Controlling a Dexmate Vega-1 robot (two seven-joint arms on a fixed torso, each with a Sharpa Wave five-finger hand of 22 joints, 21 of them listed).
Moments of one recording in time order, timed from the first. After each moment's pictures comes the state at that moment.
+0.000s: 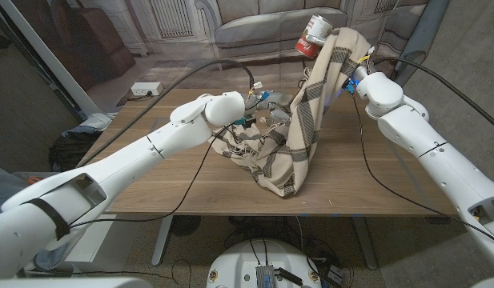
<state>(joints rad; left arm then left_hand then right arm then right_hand) 0.42 0.67 0.84 -1.93 0.39 0.10 -0.44 1.10 0.12 0.50 -0.12 0.18 0.75 -0.04 0.73 0.29 1.06 -0.14 0.33 0.63 1.03 -0.17 0.29 0.35 0.42 -0.02 0.49 0.18 -0.63 -0.67 -0.35 -1.70 0.34 0.01 -0.14 0.84 -0.14 0.20 -0.22 0.17 0.87 -0.01 0.30 0.22 1.04 -0.07 0.34 0.18 1.12 -0.17 0.22 0.18 0.79 -0.09 0.41 0.22</state>
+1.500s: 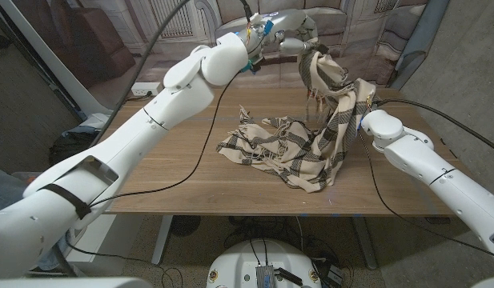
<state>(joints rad) 0.30 0.50 0.70 -1.95 0.53 0.16 -0.23 1.08 0.14 0.51 -0.09 0.17 0.79 -0.04 0.72 0.29 1.05 -0.14 0.35 0.66 1.01 -0.16 0.23 0.30 0.46 -0.03 0.49 0.18 -0.80 -0.76 -0.36 -1.71 0.38 -0.12 -0.18 0.84 -0.14 0.20 -0.22 0.17 0.87 -0.02 0.28 0.23 1.06 -0.07 0.31 0.19 1.16 -0.17 0.22 0.19 0.82 -0.10 0.45 0.24</state>
